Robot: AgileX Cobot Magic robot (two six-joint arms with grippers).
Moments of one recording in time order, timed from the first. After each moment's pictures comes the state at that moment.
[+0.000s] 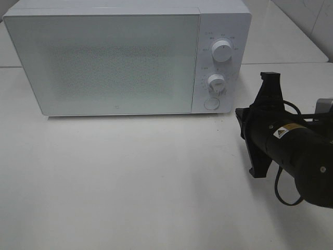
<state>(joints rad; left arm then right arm) -0.04 0.00 -0.52 0.00 1.08 -0.01 0.70 1.67 -0.41 0.76 -0.93 1.31</state>
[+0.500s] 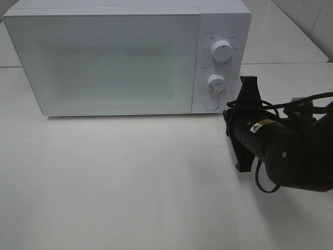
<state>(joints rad) -0.04 0.00 -0.52 0.00 1.08 -0.01 0.63 1.86 -0.55 0.68 -0.91 1.34</state>
